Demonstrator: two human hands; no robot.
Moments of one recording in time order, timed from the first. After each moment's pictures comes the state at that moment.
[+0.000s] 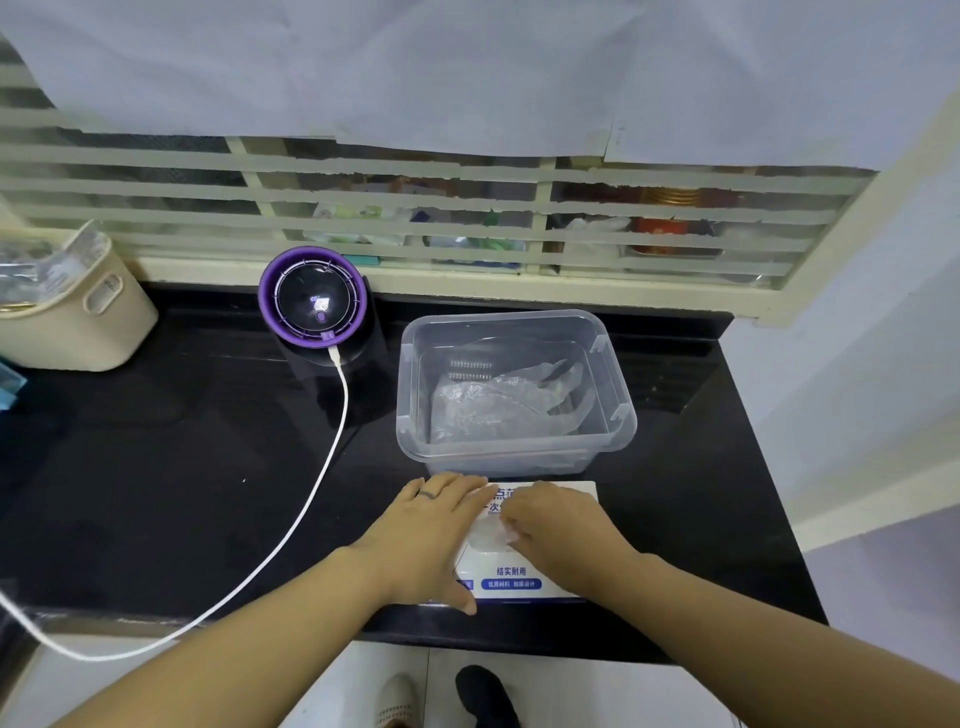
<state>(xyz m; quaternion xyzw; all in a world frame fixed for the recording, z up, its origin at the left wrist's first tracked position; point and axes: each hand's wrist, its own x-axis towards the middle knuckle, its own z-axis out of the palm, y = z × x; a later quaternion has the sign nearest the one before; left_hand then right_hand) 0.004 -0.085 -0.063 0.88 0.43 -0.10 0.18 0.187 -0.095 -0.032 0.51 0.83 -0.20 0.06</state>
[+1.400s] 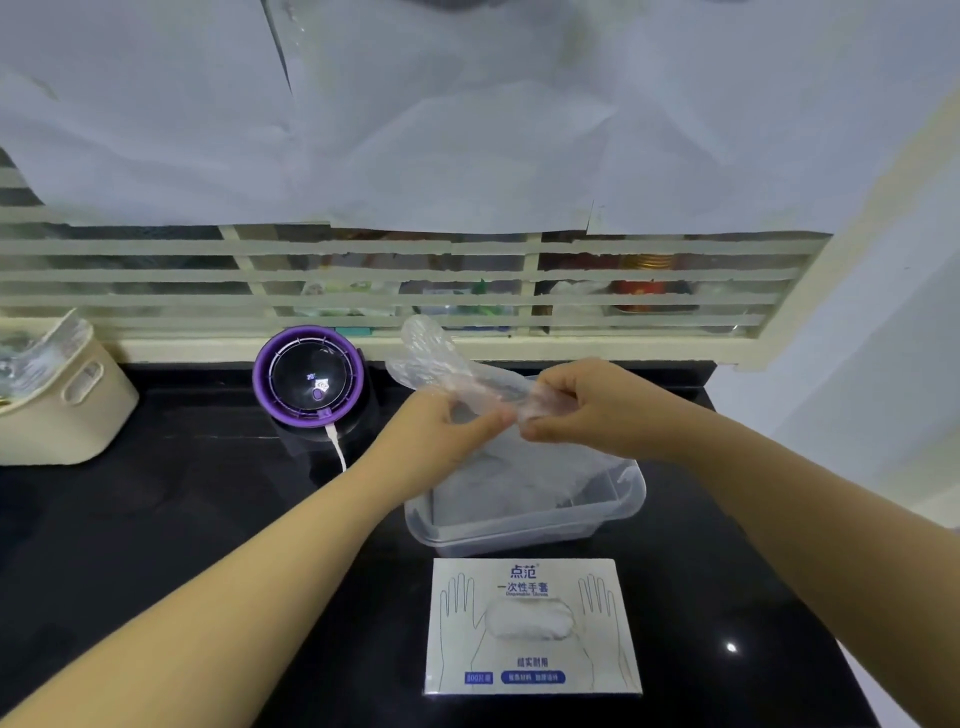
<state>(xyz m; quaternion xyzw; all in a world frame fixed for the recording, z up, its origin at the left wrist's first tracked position) 0.019 0.004 0.064 0.71 0.49 0.28 0.42 0.208 -0.002 0.096 0.55 0.76 -0.33 -0.12</state>
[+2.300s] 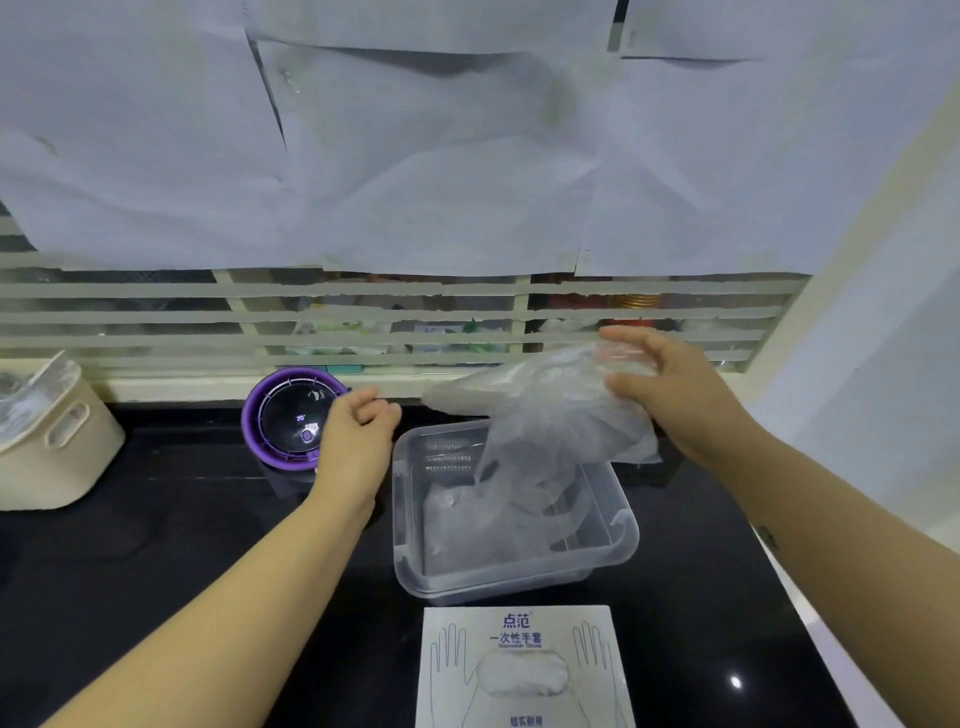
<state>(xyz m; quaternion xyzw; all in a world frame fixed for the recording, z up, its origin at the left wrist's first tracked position) -0.002 0.052 0.035 0.39 0.62 0.50 0.47 0.259 0.017 0.104 0.65 0.56 -0.31 -0.41</state>
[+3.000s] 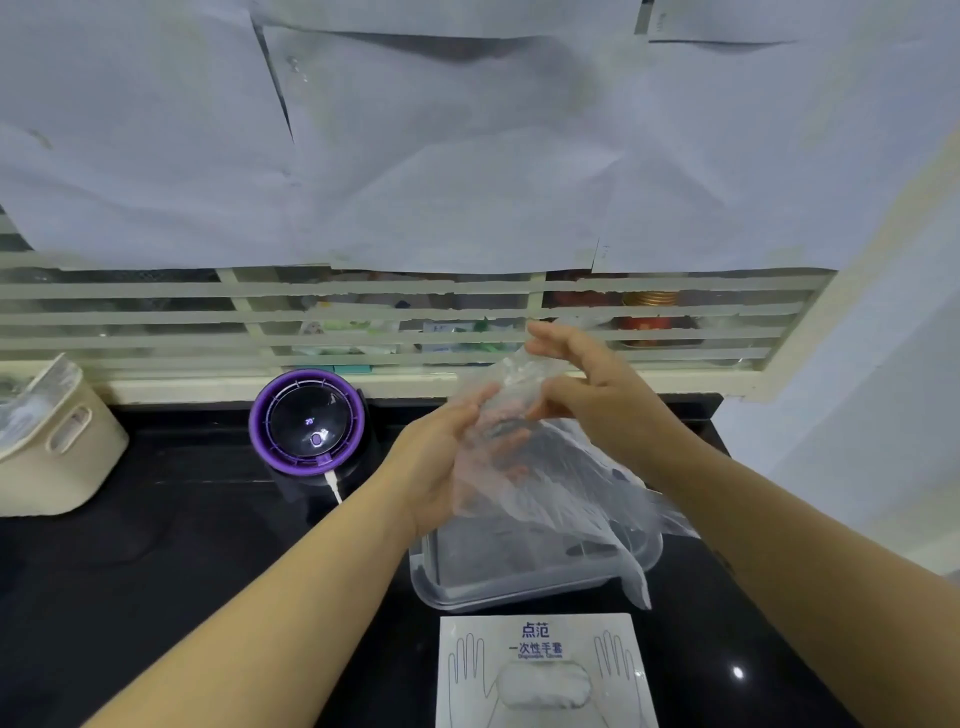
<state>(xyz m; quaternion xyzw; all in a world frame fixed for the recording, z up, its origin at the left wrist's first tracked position) 0.031 0.045 0.054 0.25 0.38 0.39 0.80 0.191 0.024 0.106 0.56 0.63 -0.41 -0.36</state>
